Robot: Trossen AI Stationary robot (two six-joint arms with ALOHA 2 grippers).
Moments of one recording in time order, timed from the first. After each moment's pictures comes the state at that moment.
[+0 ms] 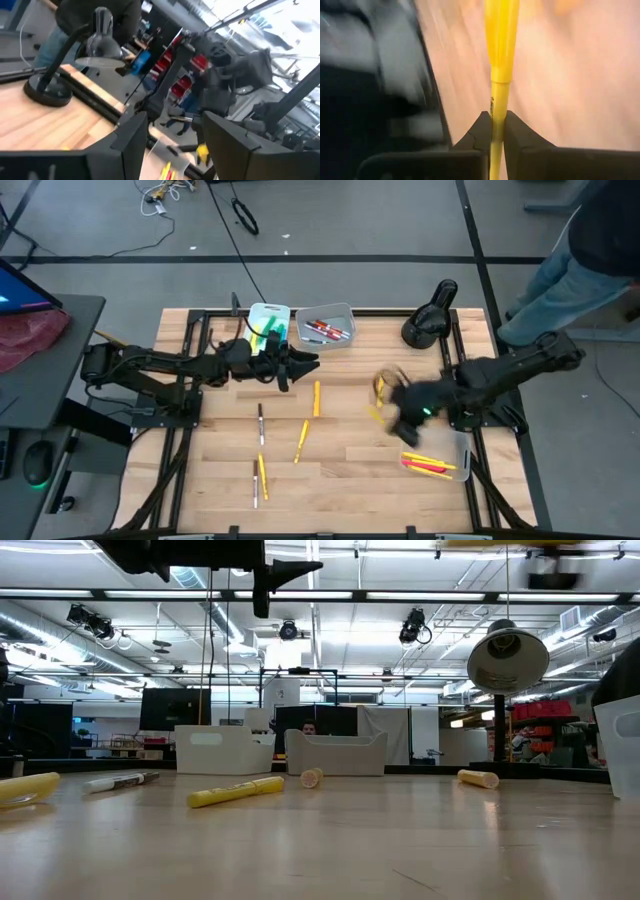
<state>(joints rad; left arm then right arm) 0.08 1.31 0.75 0.67 -0.05 -0.67 0.30 1.14 1.05 -0.71 -0.11 0.86</state>
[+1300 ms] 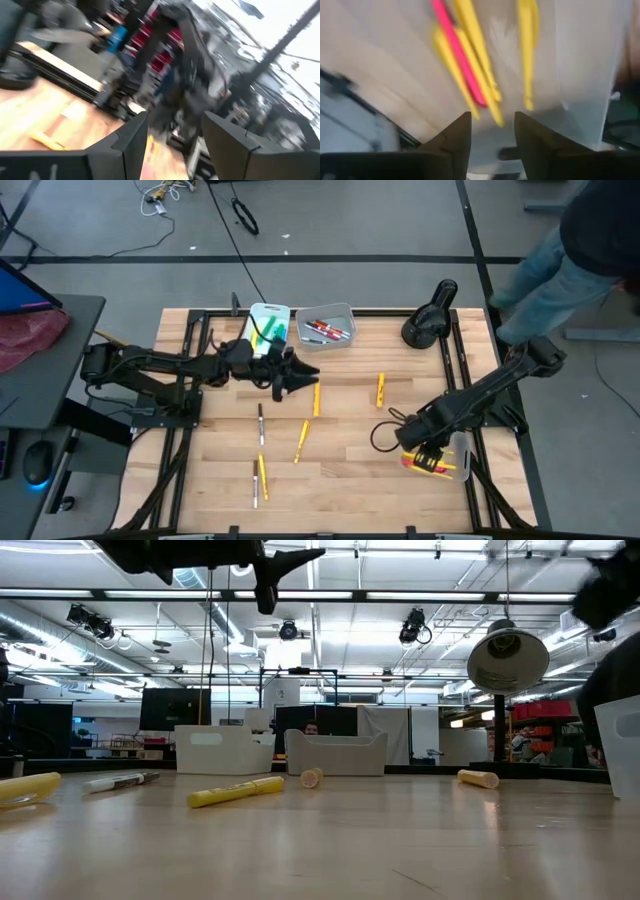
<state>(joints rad) 0.08 1.31 0.75 0.64 0.15 -0.64 0.50 1.38 0.93 -1.20 -0.37 1.01</state>
